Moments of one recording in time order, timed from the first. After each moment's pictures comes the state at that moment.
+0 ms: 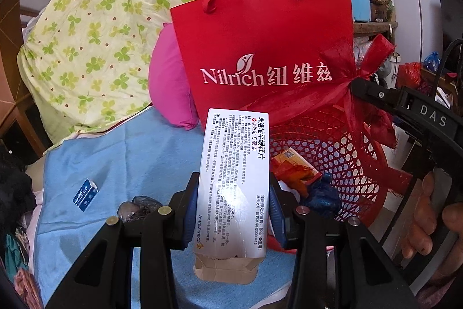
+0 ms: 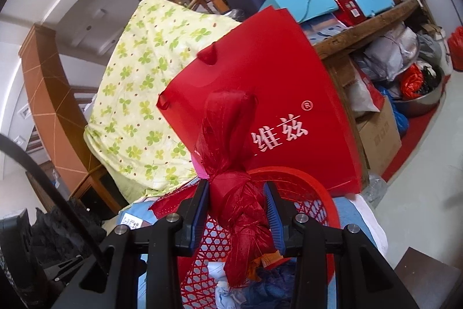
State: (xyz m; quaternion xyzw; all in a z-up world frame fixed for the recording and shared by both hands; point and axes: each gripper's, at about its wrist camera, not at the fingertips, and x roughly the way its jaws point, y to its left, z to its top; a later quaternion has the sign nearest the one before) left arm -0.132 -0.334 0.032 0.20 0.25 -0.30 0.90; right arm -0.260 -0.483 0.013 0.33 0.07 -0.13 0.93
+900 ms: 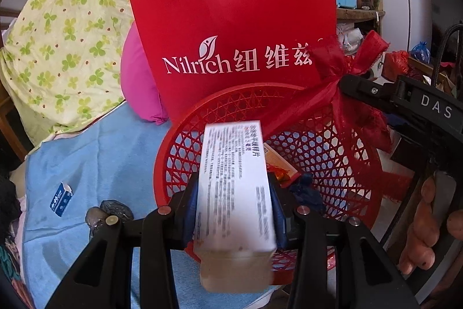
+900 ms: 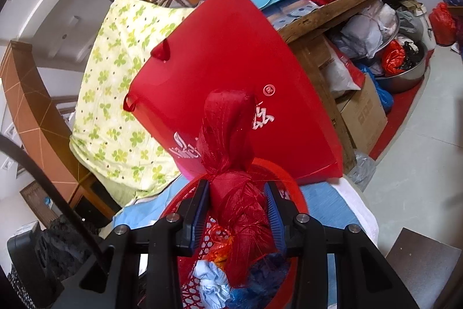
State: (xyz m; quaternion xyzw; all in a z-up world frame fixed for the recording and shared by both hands) left arm -0.122 -0.378 0.006 0.21 0.28 -0.33 0.87; right arm -0.257 -0.511 -0.004 0.38 0.10 -0.15 0.91
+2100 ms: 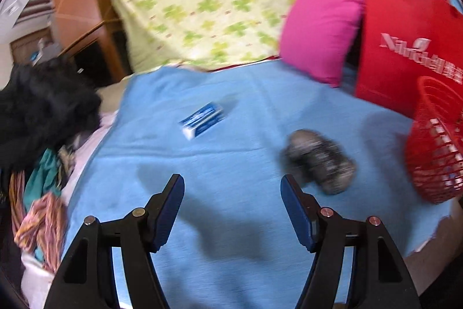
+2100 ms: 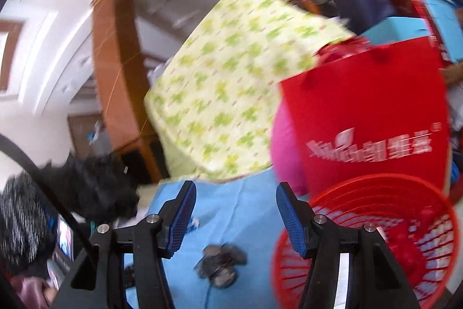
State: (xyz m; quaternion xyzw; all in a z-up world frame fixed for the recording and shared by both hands) left arm -0.031 -0.100 -0.023 0.12 0.31 -0.08 0.94; right arm -0.185 -0.333 0.057 0.18 0.05 0.01 0.98
